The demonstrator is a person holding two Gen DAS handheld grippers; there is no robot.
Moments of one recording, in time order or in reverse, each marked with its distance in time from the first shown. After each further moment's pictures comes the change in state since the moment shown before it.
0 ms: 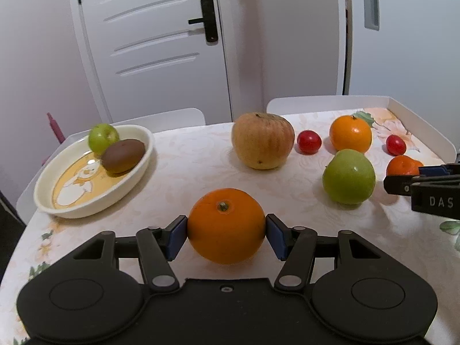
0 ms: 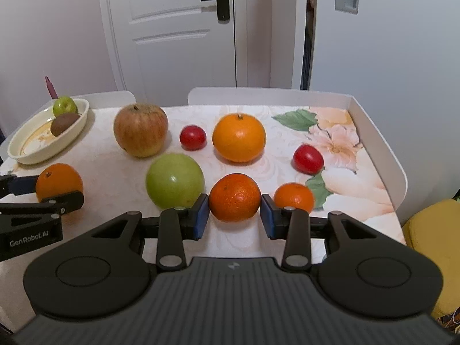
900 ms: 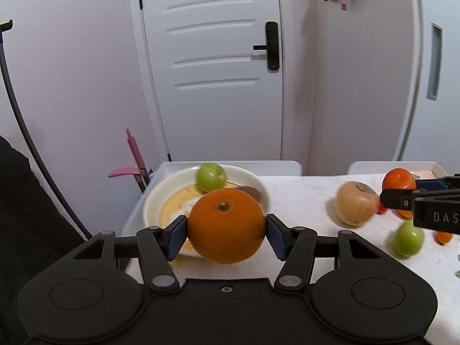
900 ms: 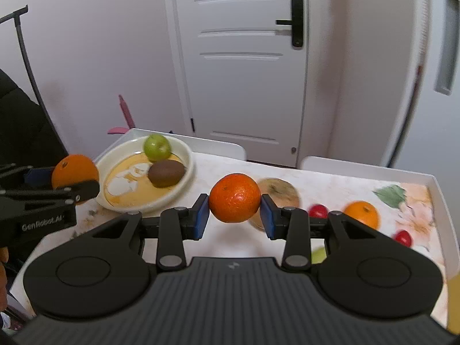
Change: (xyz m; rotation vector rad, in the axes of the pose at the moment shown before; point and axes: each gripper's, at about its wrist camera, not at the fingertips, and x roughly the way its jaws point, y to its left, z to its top) left arm -0.060 0.133 0.050 -0.119 -0.053 0.118; right arm -0.022 0.131 0.090 -0.114 -0.025 0.200
